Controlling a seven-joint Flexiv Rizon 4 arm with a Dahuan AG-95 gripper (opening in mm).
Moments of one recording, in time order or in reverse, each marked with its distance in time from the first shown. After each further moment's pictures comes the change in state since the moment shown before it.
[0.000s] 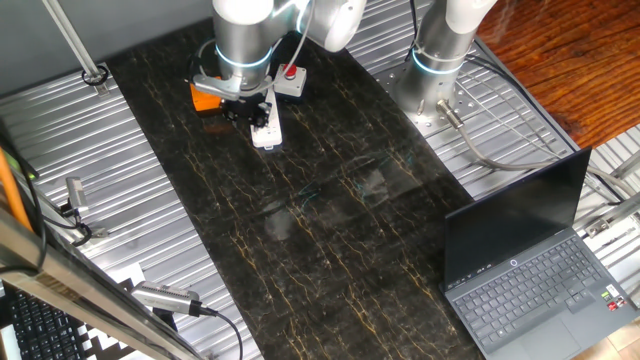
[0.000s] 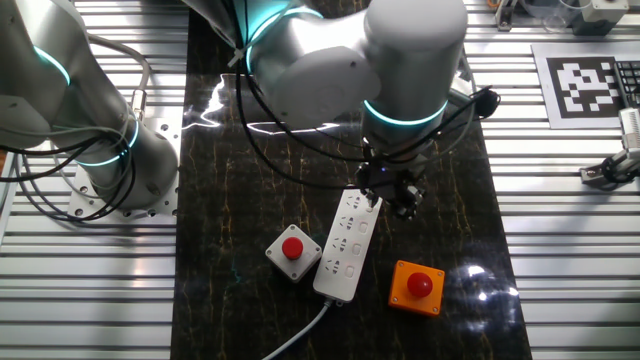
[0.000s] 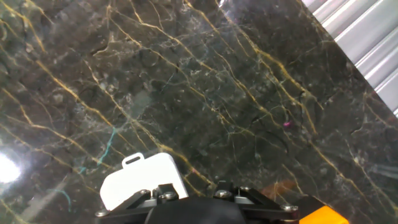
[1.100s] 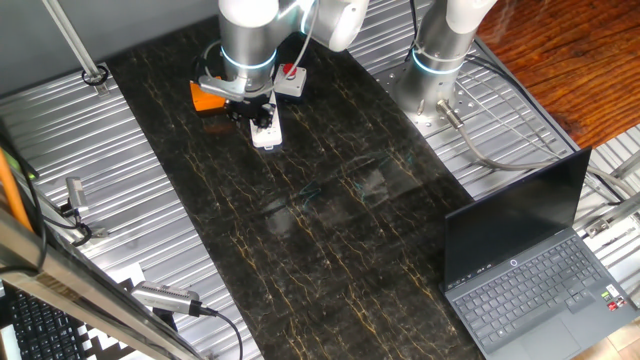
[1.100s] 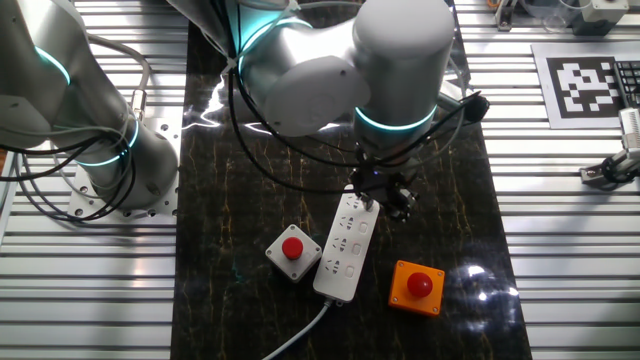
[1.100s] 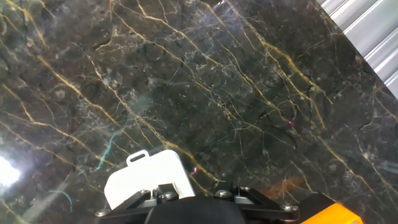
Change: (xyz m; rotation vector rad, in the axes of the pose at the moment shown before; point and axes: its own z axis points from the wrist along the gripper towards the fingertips) arm 0.004 0.006 0.011 0.013 -0.009 0.012
